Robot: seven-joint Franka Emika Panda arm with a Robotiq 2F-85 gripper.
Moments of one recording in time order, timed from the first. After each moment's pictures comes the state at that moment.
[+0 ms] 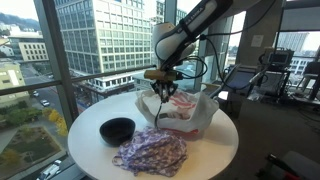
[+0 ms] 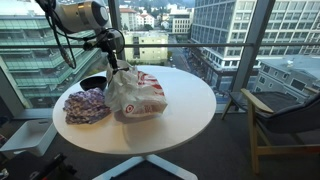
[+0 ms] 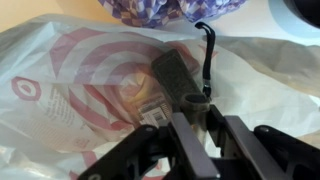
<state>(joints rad) 0.37 0.38 -0.02 -1.87 -0.19 2.29 1.25</state>
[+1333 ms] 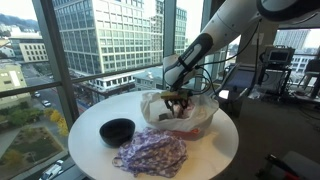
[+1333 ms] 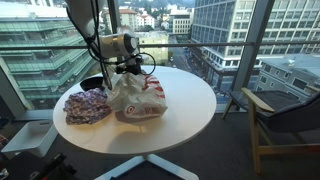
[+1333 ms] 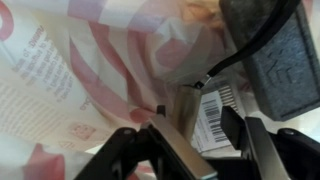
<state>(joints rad) 0.24 0.66 -0.06 -1.72 -0.20 2.31 1.05</state>
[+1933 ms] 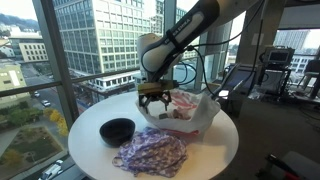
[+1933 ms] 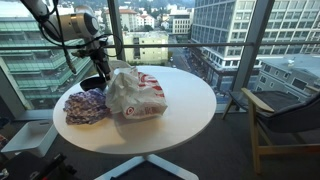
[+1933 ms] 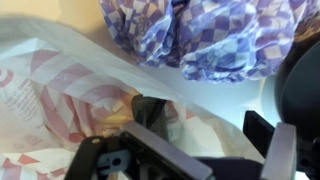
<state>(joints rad) 0.40 0.48 0.07 -1.80 -0.23 2.21 0.98</state>
